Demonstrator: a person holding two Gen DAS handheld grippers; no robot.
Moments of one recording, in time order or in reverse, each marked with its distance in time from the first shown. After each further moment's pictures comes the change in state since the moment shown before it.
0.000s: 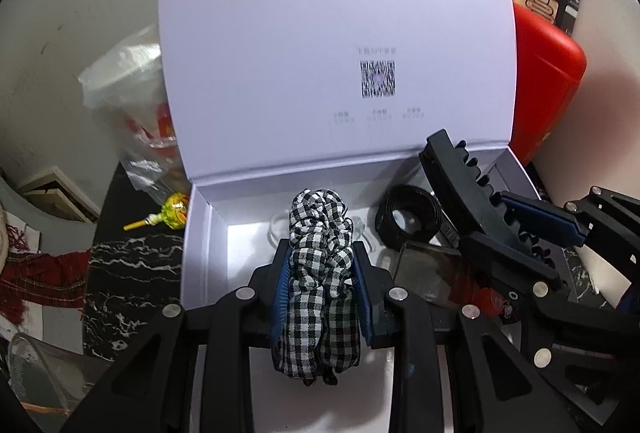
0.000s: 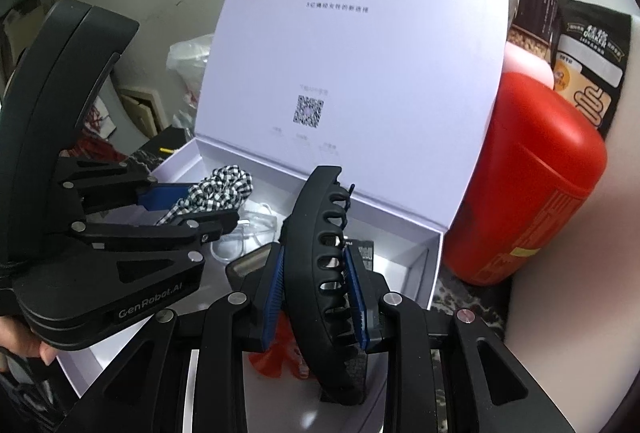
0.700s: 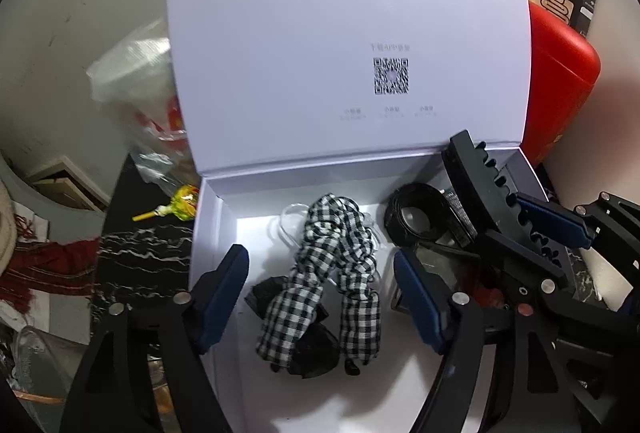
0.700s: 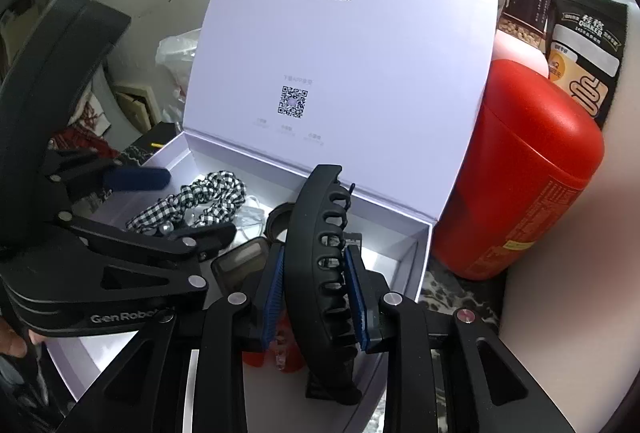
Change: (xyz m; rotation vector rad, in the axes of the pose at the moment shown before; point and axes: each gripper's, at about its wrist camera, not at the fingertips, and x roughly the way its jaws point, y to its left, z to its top) left arm 0.011 0.018 0.013 -0.021 0.024 0.053; right arm 0.014 0.001 0.001 0.004 0.021 -0.011
